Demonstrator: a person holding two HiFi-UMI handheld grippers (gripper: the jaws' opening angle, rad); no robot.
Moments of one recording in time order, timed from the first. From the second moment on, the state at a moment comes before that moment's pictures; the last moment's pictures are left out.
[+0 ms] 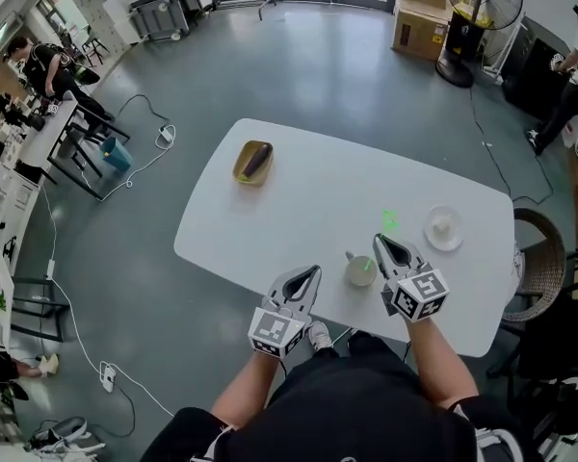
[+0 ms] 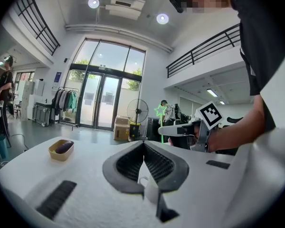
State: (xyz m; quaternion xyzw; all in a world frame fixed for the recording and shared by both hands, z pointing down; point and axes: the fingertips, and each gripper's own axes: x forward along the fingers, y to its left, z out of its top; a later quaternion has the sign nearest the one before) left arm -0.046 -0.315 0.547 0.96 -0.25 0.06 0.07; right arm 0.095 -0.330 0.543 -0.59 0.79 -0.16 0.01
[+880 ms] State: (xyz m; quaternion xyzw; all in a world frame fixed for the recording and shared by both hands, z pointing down) left arm -0.074 -0.348 0.585 0.93 -0.32 0.11 0.11; right arm 0.083 -0.343 0.650 -0.55 0.78 -0.28 -0.03
